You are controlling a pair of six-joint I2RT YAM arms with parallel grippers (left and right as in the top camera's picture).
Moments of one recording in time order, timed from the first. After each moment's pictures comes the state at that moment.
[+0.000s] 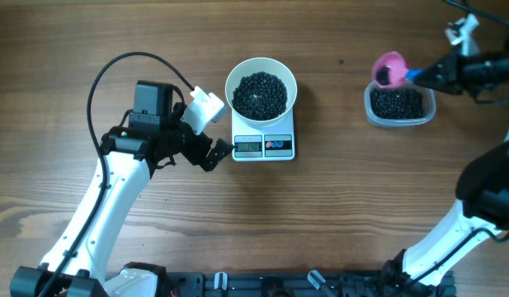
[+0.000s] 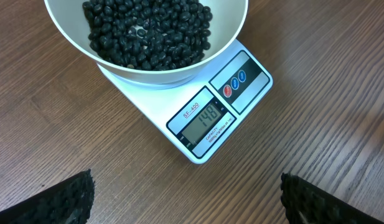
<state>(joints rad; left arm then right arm) -0.18 1.37 0.97 -0.64 0.48 0.47 -0.44 2.07 2.04 -1.61 -0.72 -0.41</state>
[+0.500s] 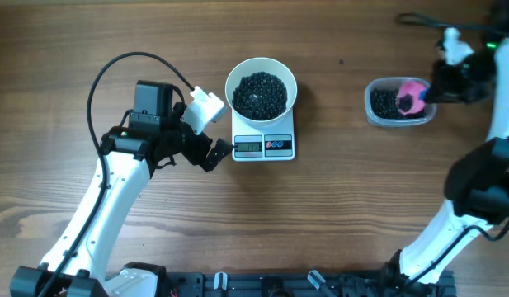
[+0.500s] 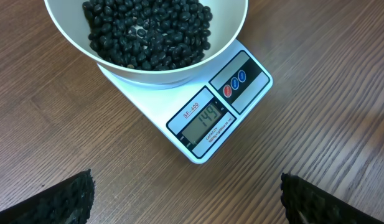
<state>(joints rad) -0.18 1.37 0.97 -0.64 0.48 0.47 -0.28 2.06 2.04 -1.58 -0.19 -0.29</state>
